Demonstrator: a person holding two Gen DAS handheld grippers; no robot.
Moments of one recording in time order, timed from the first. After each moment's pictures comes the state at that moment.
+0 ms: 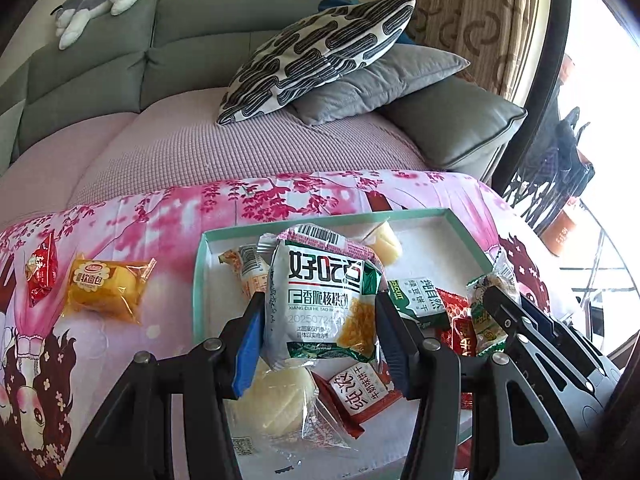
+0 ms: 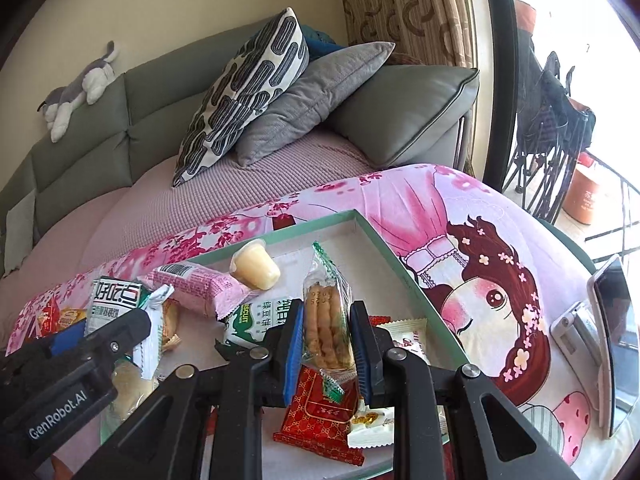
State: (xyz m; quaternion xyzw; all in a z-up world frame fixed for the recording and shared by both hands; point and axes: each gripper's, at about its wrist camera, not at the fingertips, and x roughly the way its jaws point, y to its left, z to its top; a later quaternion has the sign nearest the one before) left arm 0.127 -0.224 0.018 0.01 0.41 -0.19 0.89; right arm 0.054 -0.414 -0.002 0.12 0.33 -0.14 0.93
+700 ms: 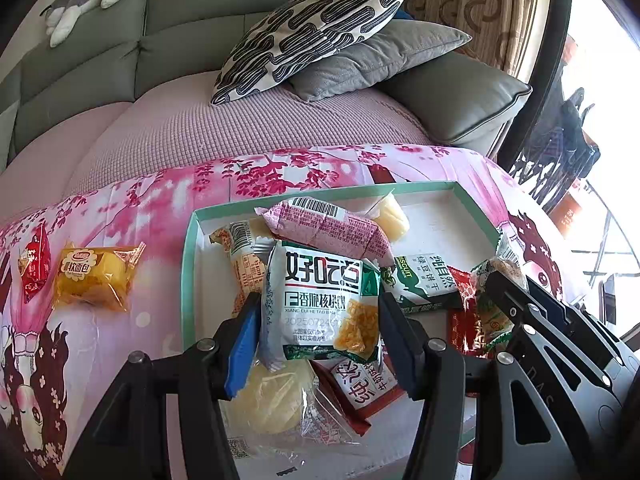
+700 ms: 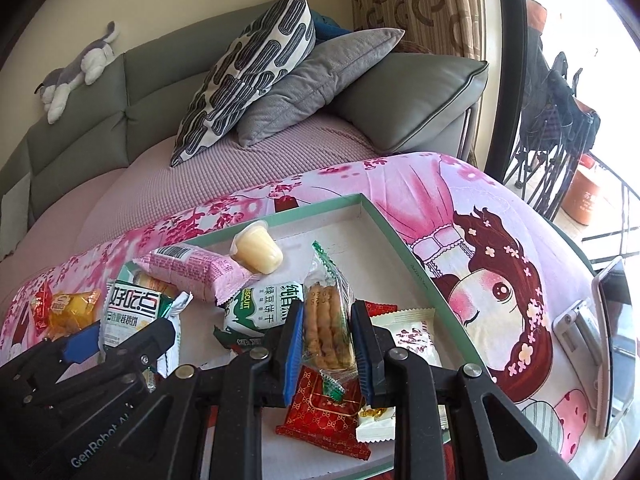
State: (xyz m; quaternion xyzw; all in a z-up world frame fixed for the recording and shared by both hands) left arm 0.131 -0.231 0.003 0.03 0.44 -0.18 0.88; right arm 0.061 -0.405 -0.005 0.10 0.36 -0.14 0.92
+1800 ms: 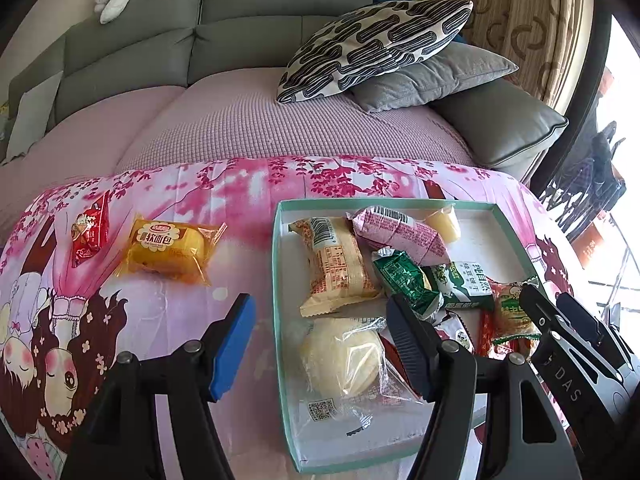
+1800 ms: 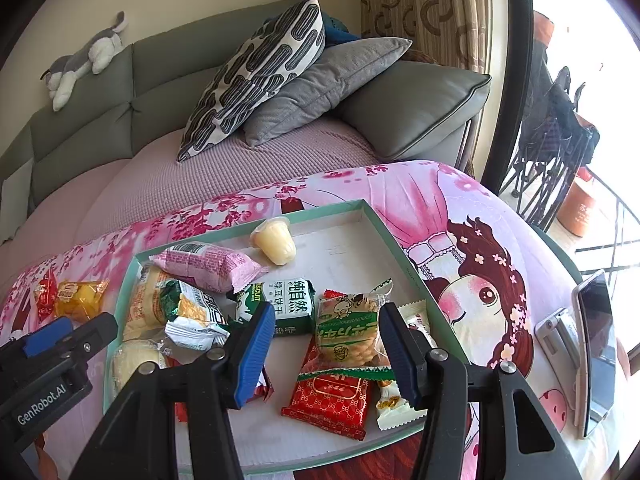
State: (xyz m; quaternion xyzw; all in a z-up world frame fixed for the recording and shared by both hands) left arm 0.120 -0.177 0.022 0.00 0.45 -0.11 0.89; right arm 0.050 -0.393 0.012 0.08 0.37 -0.14 0.91
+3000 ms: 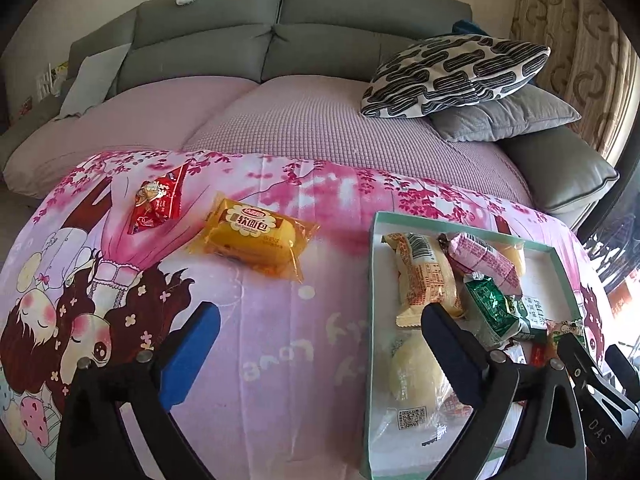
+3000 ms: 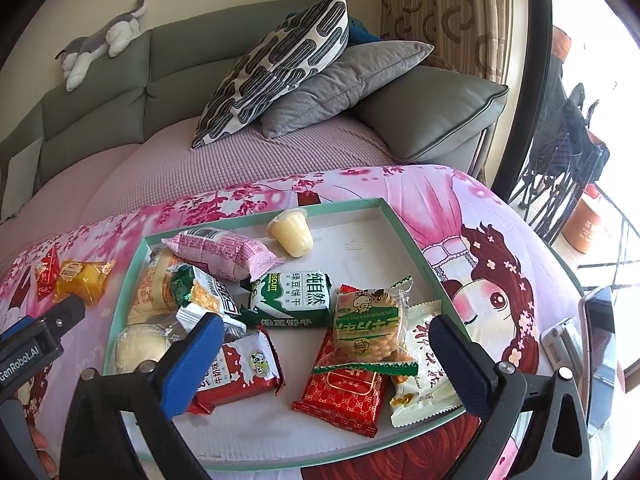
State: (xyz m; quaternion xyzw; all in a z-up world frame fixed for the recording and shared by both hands) left arm 0.120 -0.120 0.012 -0.05 0.42 -0.01 0.90; right arm 0.053 -0.379 0.009 0.05 0.38 -0.12 0.92
